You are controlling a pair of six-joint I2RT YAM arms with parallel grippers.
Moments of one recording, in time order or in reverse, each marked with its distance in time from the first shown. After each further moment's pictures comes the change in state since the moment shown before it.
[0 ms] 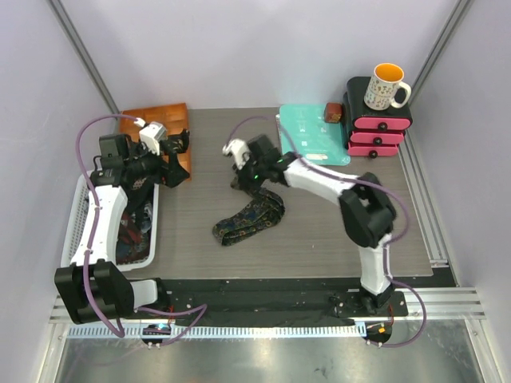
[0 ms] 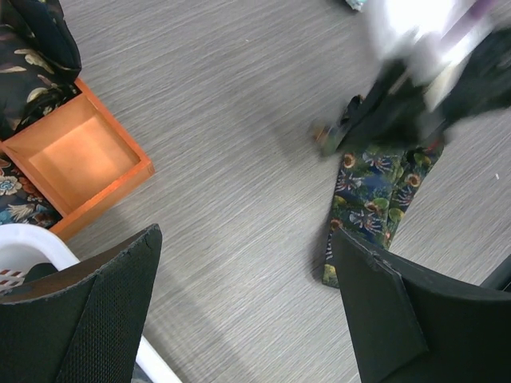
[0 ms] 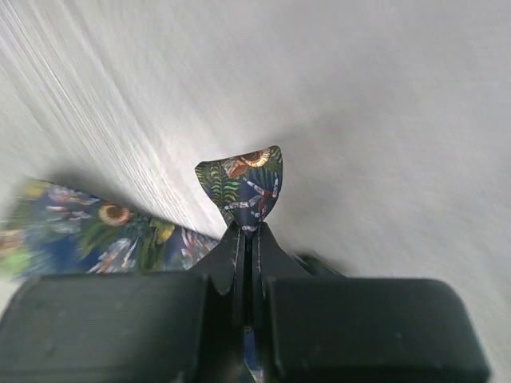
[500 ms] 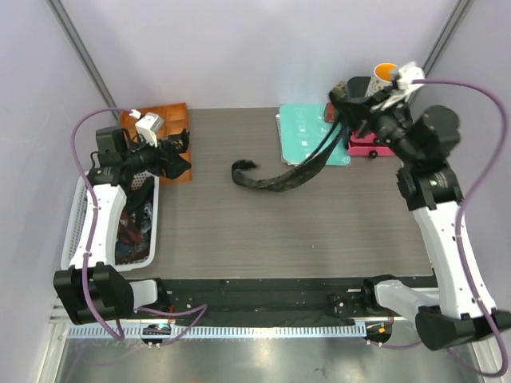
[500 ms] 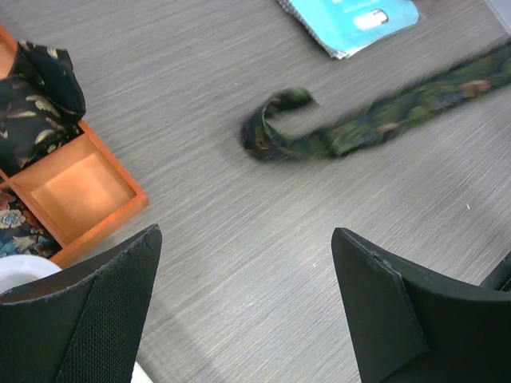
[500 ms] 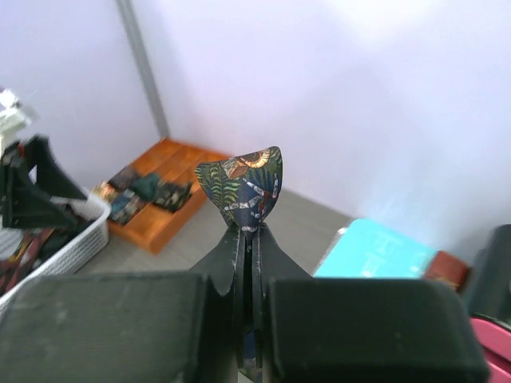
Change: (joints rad) left arm -0.014 -0.006 0.041 0.060 0.027 -0.100; right arm -0.543 -0.925 -0.137 0.165 -0.192 0.338
